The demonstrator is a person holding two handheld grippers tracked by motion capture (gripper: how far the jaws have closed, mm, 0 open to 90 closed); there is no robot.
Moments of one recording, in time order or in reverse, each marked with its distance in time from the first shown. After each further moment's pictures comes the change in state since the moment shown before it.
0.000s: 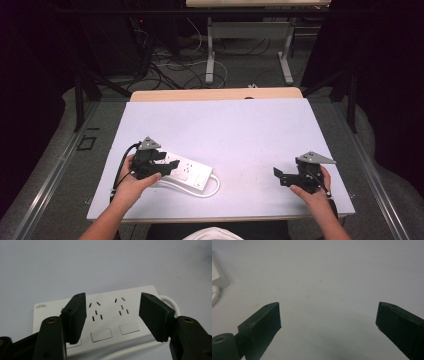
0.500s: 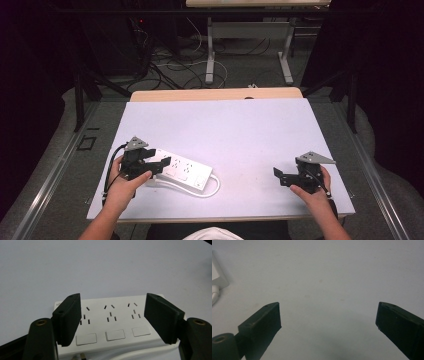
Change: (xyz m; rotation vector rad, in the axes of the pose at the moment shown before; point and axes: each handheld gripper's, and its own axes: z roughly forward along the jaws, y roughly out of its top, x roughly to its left) left arm 0.016 -0.011 -0.014 -0.095 0.043 -0.082; right arm 0.000 0.000 0.000 0.001 -0.001 -0.001
